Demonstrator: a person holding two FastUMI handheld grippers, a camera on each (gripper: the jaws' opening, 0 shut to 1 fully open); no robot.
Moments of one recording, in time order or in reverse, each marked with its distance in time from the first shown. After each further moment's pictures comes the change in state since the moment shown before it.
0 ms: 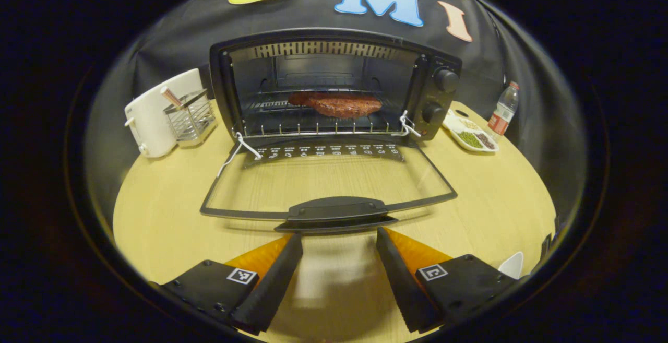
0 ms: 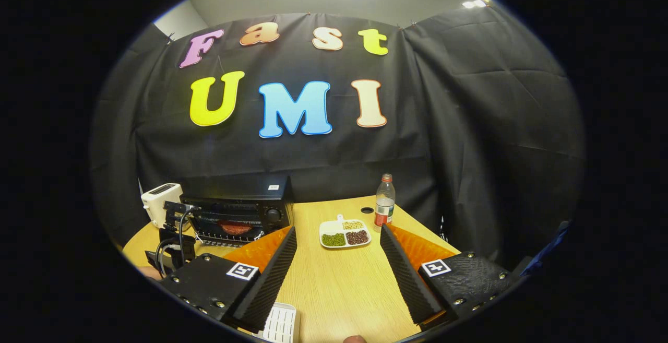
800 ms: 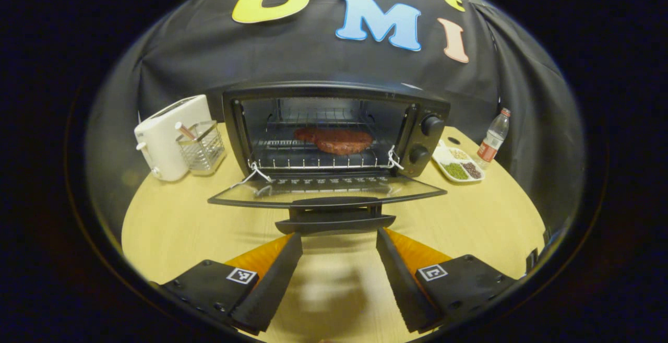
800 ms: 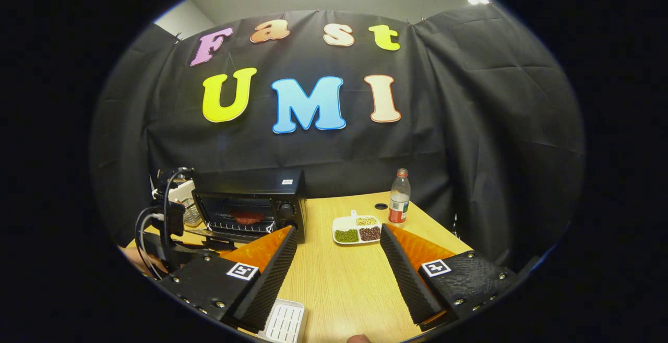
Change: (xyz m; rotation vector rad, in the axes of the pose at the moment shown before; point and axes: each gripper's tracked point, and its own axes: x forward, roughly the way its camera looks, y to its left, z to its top) left arm -0.049 -0.007 0.043 0.048 -0.152 0.003; right arm -0.003 0.006 -0.020 0.016 0.043 0.063
